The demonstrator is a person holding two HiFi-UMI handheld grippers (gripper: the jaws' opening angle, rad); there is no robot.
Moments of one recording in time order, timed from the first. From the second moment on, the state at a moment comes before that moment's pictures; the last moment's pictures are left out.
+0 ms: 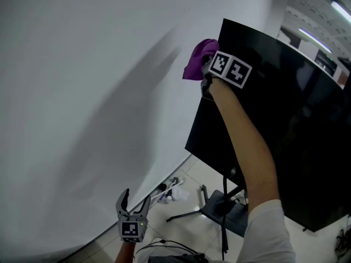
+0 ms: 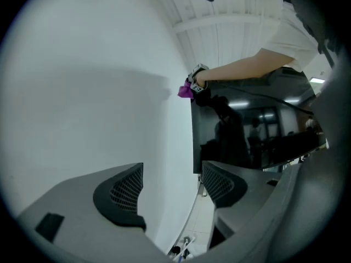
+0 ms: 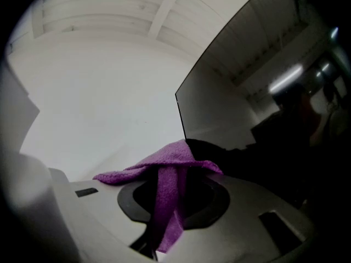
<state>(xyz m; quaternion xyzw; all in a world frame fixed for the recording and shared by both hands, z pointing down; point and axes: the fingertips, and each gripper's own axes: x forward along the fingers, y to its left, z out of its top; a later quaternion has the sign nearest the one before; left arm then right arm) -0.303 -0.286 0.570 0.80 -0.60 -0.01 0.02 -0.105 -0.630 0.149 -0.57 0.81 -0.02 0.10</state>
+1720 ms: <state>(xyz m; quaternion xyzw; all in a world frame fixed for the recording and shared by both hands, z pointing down) -0.277 -0.282 0.556 0.82 -0.58 -0.02 0.02 -0.078 -0.601 -0.033 -0.62 0.63 0.36 -0.31</state>
